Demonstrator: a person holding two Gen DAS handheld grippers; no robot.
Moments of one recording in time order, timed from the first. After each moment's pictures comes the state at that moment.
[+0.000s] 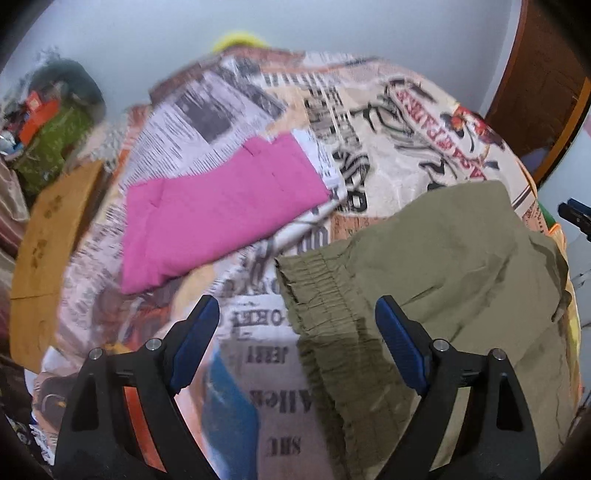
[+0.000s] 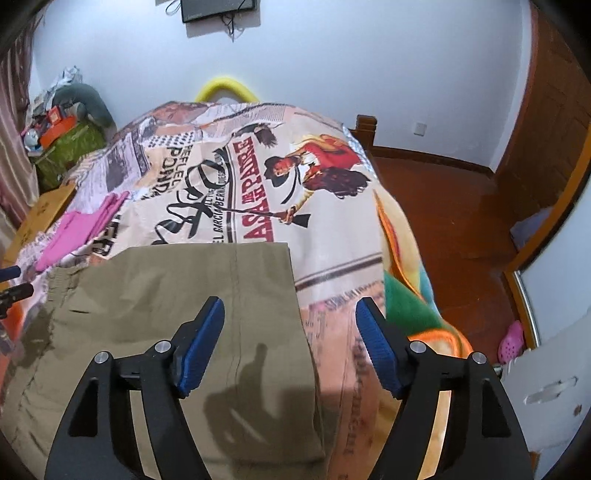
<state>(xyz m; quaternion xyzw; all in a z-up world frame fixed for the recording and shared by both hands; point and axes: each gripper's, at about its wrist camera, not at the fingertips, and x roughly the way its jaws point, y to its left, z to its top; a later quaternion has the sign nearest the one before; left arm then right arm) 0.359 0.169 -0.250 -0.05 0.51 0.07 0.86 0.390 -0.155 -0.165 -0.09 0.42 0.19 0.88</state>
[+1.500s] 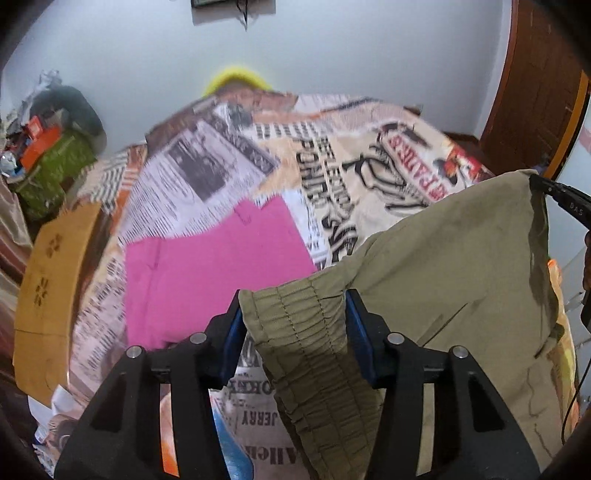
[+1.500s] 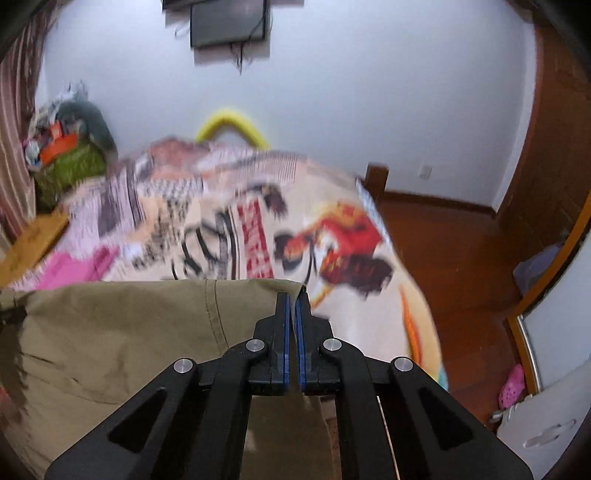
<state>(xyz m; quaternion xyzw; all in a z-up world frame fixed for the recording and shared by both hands) 0.391 0.164 -0.201 -0.03 0.44 0.08 0.89 0.440 -0.112 -0.124 -0.09 0.34 0.20 0.91</state>
